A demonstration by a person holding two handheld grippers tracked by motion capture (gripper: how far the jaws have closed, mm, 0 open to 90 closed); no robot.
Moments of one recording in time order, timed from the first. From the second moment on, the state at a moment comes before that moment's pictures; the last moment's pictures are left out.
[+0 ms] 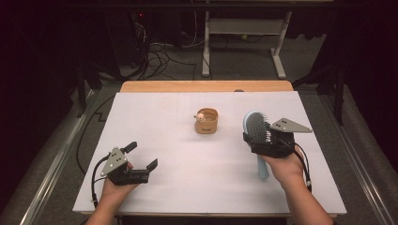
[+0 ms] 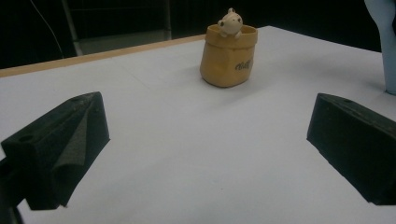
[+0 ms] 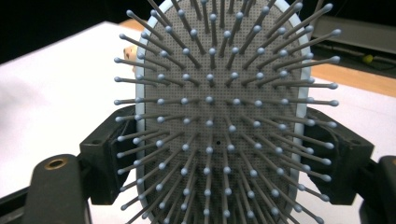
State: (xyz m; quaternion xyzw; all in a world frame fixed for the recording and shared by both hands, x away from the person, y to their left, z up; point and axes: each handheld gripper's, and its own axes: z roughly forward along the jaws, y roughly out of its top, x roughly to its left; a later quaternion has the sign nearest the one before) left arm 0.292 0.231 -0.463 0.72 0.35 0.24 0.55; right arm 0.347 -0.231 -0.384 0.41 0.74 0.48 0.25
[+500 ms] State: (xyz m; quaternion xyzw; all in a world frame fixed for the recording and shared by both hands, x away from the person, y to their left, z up) left arm 0.291 0.225 -0.458 0.73 0.34 0.24 0.55; right arm 0.338 -0.236 -0.389 0.40 0.69 0.54 0.28
